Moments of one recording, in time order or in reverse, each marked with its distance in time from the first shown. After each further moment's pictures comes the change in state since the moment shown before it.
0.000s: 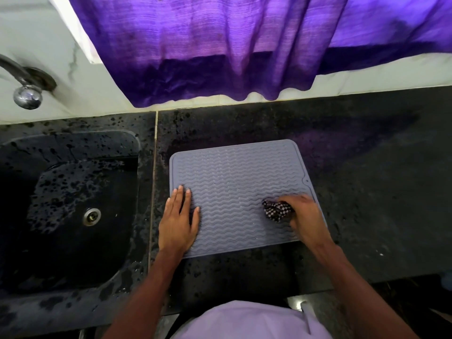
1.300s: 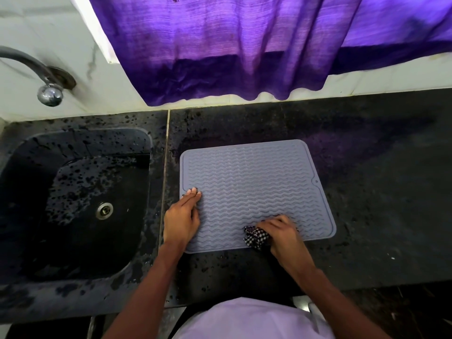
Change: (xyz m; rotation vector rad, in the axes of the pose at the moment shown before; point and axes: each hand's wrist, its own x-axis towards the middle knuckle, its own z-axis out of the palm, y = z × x) left_hand 0.007 -0.008 -0.018 -0.220 0.037 -0.015; right_hand -0.040 -0.048 0.047 -0.042 -0.125 -0.176
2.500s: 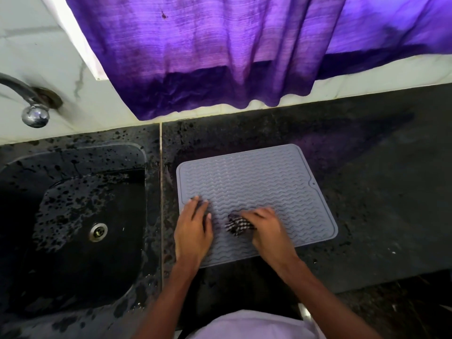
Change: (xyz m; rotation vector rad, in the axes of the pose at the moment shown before) left_hand 0.001 0.025 0.007 0.016 -0.022 -0.034; right_hand 0.044 -0.044 0.004 0.057 0.176 0.089
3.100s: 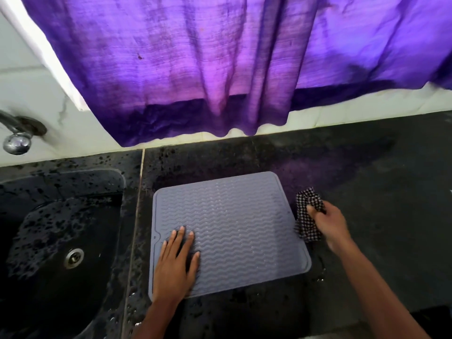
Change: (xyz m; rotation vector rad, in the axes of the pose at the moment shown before) left_hand -0.020 0.012 0.030 0.117 -0.037 0.098; right_hand 0.038 0.189 -0.116 0.495 0.236 0.865
